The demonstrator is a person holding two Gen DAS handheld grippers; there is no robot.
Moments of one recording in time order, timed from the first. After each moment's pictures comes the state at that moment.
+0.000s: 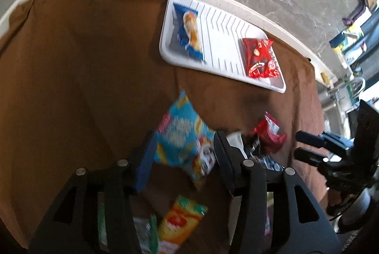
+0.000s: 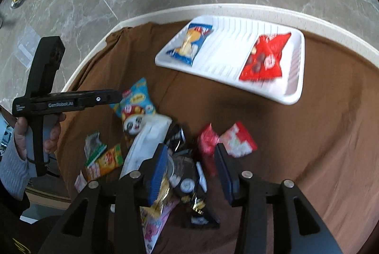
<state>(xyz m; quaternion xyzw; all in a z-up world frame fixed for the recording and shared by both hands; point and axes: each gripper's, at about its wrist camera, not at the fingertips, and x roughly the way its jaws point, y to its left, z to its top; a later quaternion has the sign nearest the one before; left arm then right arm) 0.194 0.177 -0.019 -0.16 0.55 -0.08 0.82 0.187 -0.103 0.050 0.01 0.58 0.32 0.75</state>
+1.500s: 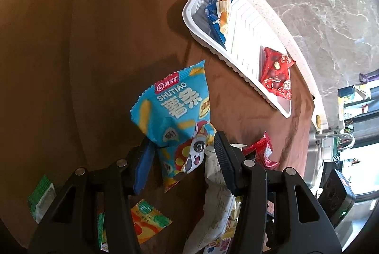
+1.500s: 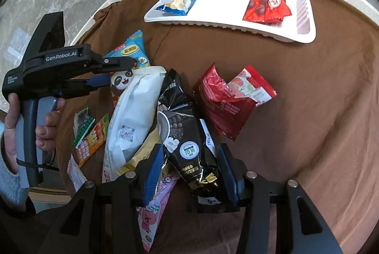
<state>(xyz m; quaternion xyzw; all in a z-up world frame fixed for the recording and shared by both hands) 0.215 0.163 -0.078 -0.31 0.57 -0.02 0.76 0.160 -0.101 0.002 0.02 0.64 0.30 0.70</state>
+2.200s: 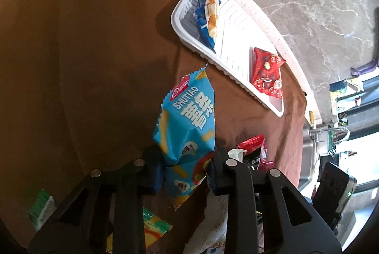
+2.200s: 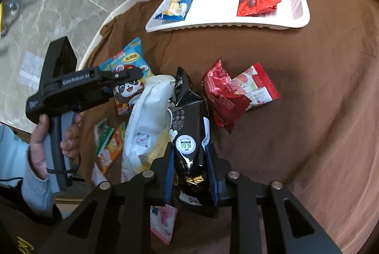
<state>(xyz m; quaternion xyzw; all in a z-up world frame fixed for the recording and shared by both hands) 0.220 0.160 -0.079 -0.31 0.55 -0.05 0.77 0.164 -0.120 0.008 0.11 0.66 0.31 0.68</state>
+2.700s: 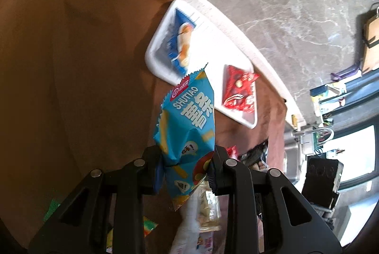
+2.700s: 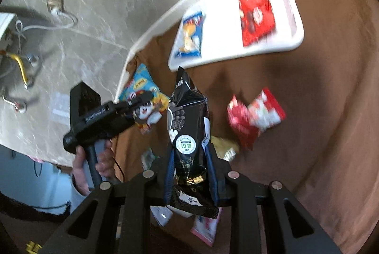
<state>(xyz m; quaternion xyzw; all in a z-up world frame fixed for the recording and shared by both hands) 0.235 0.177 -0.030 -0.32 0.52 -0.10 0.79 0.198 -0.145 0.037 0.27 0.63 0.33 0.66</state>
